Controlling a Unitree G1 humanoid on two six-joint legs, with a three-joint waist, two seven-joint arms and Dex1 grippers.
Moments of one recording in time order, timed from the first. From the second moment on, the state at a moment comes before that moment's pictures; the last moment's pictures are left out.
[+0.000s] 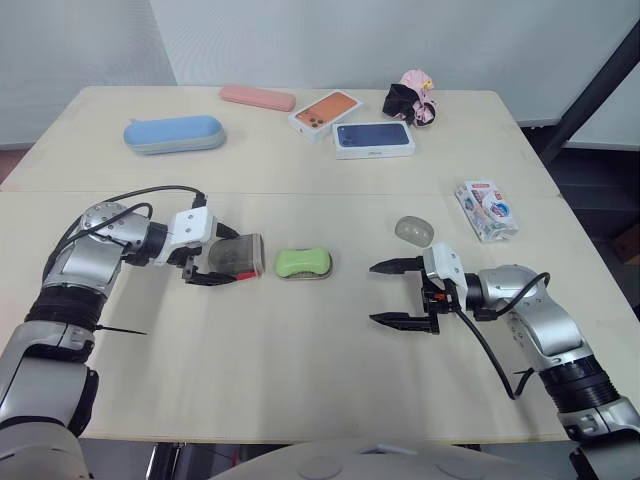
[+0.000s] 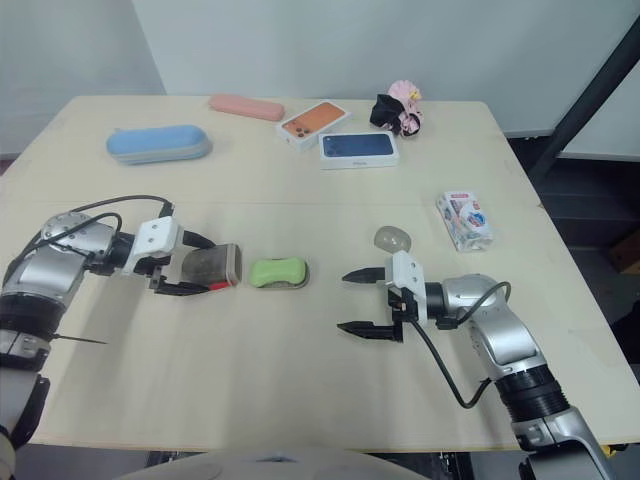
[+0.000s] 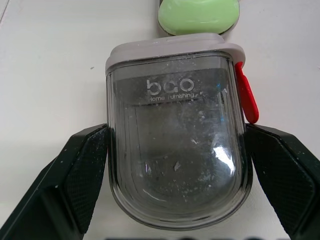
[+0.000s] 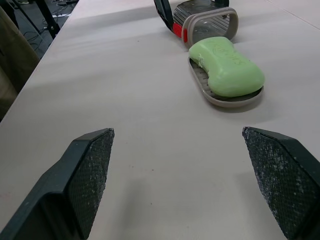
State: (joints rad) left arm -0.56 0.79 -0.18 0.52 -0.10 -0.18 -1.44; right arm -0.20 -0.51 0.17 -0.07 0.36 0.16 1.25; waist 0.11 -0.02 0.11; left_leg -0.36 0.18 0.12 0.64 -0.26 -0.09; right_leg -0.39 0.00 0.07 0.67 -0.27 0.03
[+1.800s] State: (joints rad) left arm -0.49 0.80 -0.17 0.43 -0.07 -0.31 -1.38; right arm -0.69 -0.37 0.49 0.08 0.12 0.36 1.12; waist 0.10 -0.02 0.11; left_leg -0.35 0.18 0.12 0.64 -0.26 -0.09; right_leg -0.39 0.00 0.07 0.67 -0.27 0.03
